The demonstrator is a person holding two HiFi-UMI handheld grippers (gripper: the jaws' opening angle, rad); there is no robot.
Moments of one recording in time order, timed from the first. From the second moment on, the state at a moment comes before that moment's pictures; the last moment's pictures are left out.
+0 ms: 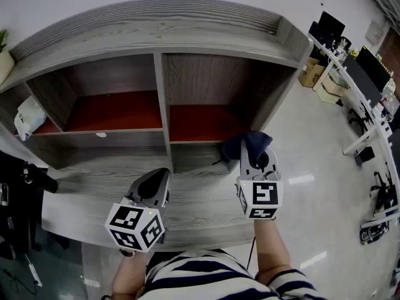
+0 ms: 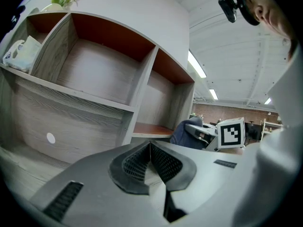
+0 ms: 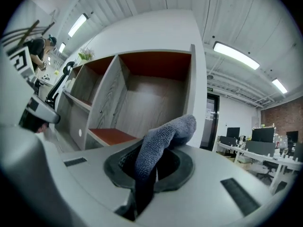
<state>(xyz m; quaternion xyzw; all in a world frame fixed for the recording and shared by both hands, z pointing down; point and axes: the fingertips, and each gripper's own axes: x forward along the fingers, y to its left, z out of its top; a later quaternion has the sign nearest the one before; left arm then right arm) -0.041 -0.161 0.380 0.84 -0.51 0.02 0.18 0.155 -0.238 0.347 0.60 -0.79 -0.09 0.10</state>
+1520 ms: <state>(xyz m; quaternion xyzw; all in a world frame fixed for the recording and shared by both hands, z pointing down) -0.103 -0.145 0.376 0.79 -0.59 0.01 0.17 -0.020 -0.269 0.168 0.42 -0.88 -0.17 -0.14</state>
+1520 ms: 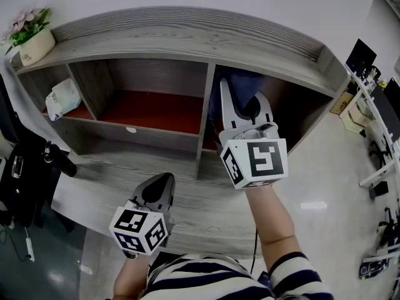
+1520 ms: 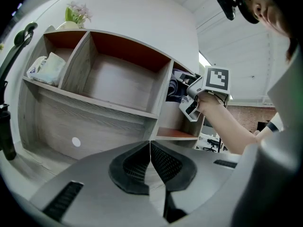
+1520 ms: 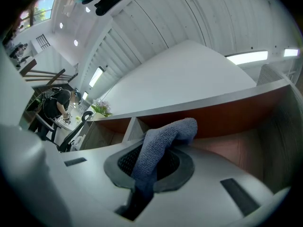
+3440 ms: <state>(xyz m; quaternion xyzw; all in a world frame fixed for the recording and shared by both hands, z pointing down) -0.091 -0.158 0.380 0.80 -0.57 0.02 0.17 -0.043 -0.294 0.333 0.36 -0.89 -0.14 0.23</state>
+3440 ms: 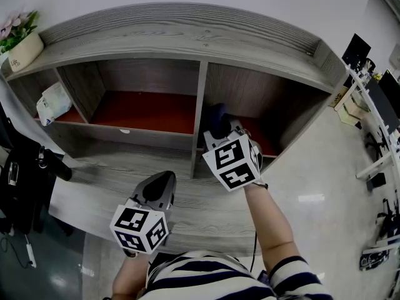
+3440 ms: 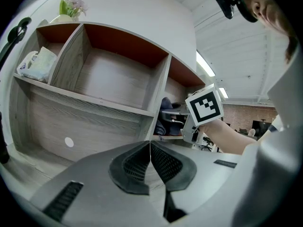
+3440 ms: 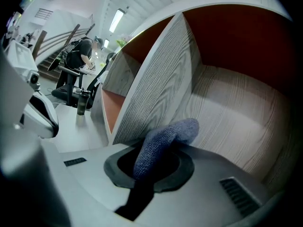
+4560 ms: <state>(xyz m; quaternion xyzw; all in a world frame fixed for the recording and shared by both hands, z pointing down) -0.094 -0.155 0.372 0.80 -0.57 0.01 0.17 -0.035 -0.303 0.366 0.35 -0.86 -0.21 0.32</state>
